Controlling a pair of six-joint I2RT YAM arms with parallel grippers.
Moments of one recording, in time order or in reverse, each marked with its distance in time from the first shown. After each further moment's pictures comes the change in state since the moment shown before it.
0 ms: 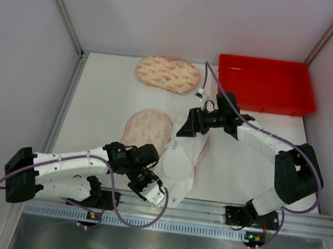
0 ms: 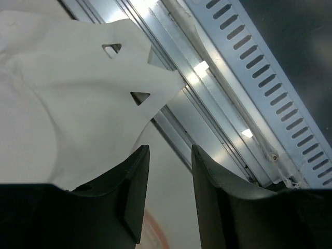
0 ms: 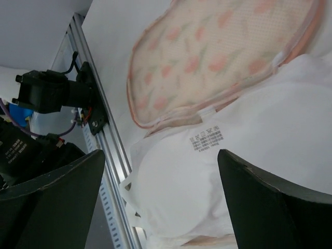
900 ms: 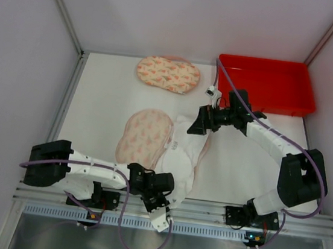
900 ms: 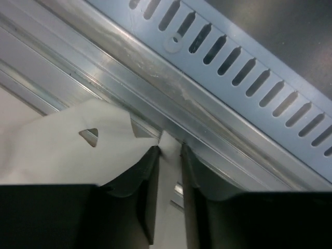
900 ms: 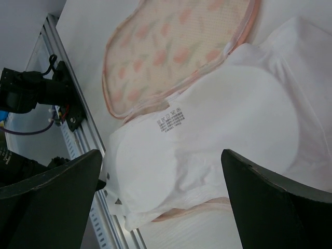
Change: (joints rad) left arm -0.350 0.271 -0.080 0.362 -0.194 0.050; right arm -0.132 -0.044 0.046 -0.204 0.003 -0.180
